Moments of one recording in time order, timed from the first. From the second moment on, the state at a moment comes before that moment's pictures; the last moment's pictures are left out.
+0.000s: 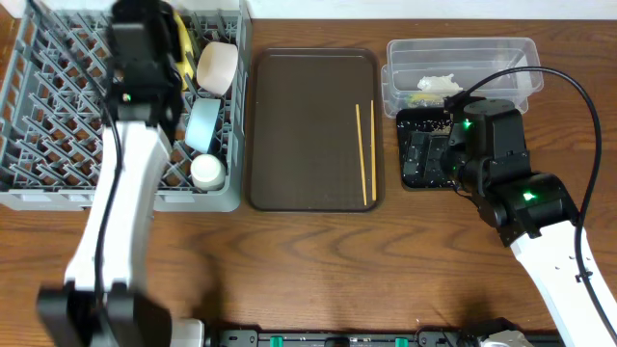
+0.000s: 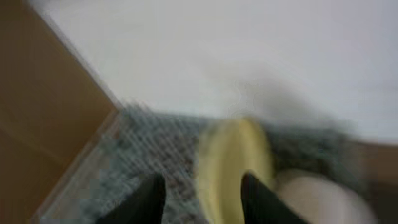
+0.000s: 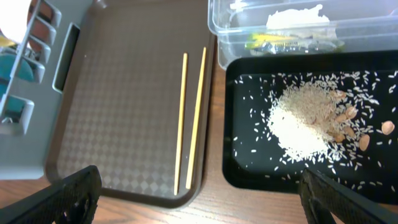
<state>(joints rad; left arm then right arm) -0.06 1.56 1.46 -0.33 -0.35 0.05 0.29 1.20 1.11 -0.71 -0.04 0.33</state>
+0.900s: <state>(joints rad) -0.59 2.07 1.43 -0.42 -0.05 -0.51 0.29 1.20 1.11 -0.71 -0.04 0.33</state>
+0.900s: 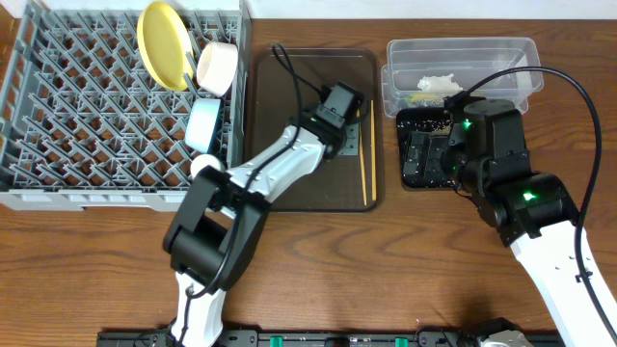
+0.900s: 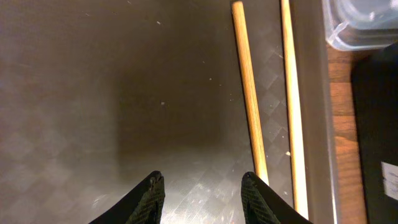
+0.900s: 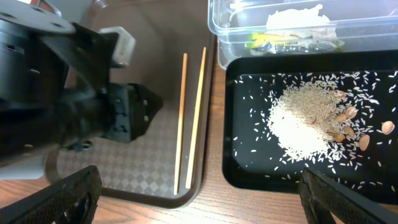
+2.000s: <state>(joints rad) -0.69 2.16 1.43 -0.36 -0.27 -0.59 0.29 1.20 1.11 -0.71 -0.04 0.33</state>
